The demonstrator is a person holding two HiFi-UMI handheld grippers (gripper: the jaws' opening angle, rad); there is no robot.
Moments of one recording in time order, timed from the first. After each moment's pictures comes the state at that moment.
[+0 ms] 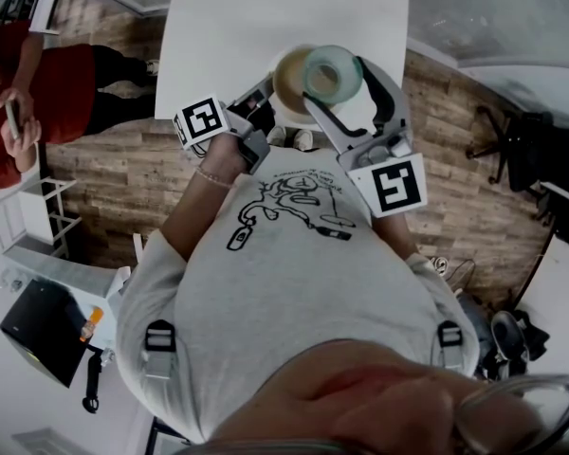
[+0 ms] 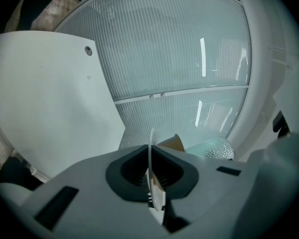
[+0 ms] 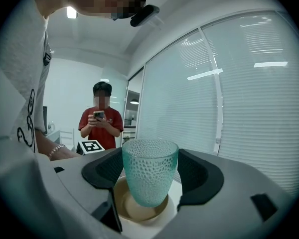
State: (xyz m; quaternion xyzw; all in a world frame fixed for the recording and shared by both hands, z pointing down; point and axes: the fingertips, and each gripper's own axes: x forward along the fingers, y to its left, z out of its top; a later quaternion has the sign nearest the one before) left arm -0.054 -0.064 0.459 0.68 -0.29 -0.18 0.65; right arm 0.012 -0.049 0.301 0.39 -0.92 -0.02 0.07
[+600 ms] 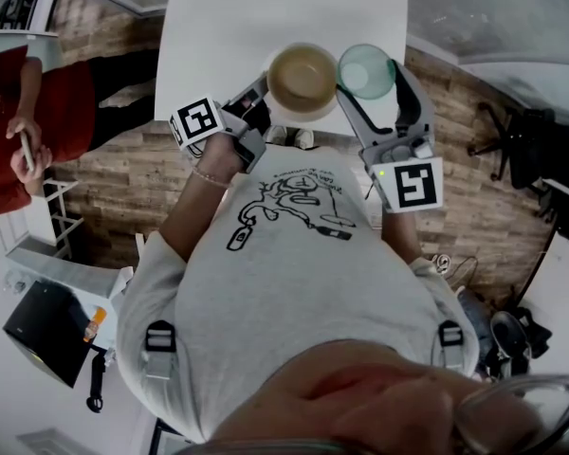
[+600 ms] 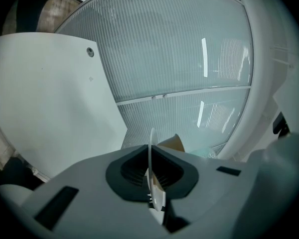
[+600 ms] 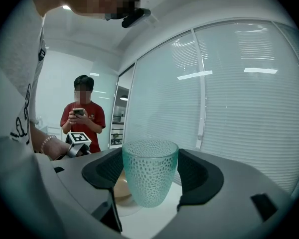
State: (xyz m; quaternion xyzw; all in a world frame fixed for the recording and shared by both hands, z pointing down) left arm -0.058 -0.067 0.465 0.68 -0.30 -0.18 0.65; right arm 0.070 -0.059 0.311 0.45 -0.89 -0.02 0.09
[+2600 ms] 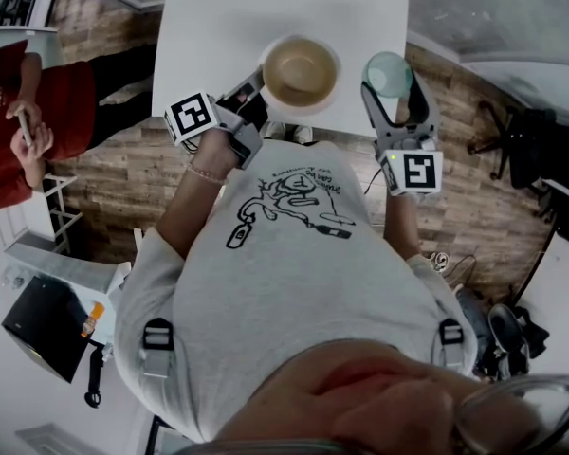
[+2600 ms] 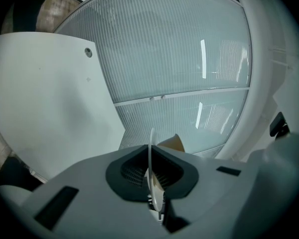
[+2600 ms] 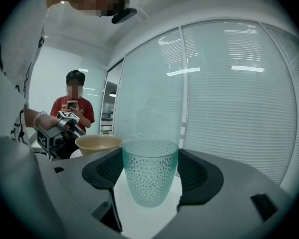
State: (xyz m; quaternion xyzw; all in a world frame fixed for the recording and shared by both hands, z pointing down) left arm -0.058 -0.068 0.456 0.68 -0.30 -0.18 0.64; right arm 0.138 -0.062 0.378 0.51 -0.86 -0.01 0.10
